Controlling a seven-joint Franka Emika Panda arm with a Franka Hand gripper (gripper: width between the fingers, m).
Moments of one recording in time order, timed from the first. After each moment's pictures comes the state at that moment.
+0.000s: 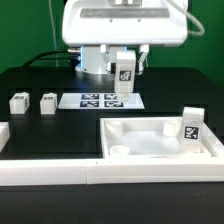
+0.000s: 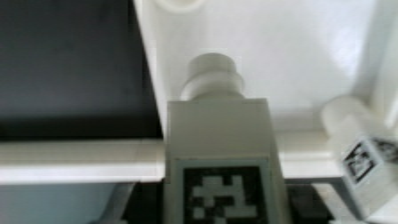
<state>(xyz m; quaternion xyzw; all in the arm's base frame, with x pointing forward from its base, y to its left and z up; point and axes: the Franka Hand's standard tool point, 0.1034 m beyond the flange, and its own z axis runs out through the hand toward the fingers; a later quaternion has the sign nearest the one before) 0.577 -0.002 0.138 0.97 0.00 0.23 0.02</state>
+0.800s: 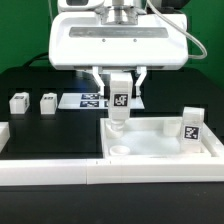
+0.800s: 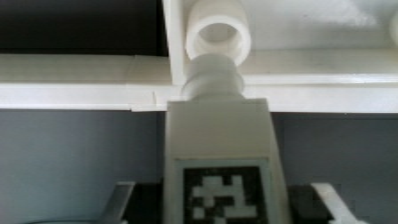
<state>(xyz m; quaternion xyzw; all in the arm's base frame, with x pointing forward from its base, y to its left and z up) 0.618 -0.006 0.112 0.97 0.01 0.24 0.01</state>
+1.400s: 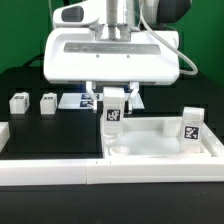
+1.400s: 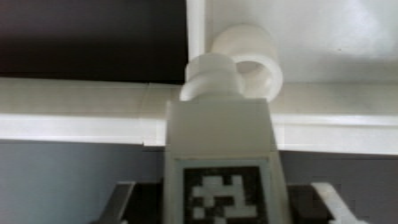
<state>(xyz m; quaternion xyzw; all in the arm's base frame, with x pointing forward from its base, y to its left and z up) 0.616 -0.016 0.085 0.97 0.02 0.23 0.02</state>
